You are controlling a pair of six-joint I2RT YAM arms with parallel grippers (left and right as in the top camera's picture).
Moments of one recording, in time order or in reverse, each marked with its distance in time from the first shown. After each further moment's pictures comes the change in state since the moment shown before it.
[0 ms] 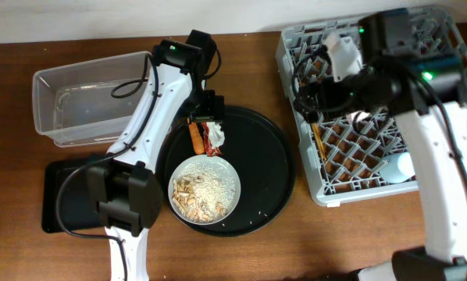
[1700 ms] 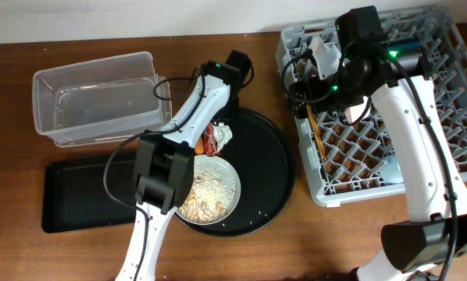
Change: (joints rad) left arm -0.105 0.304 0.108 0.242 -0.228 0.000; right arm 0.000 0.126 0.000 0.000 0.000 0.000
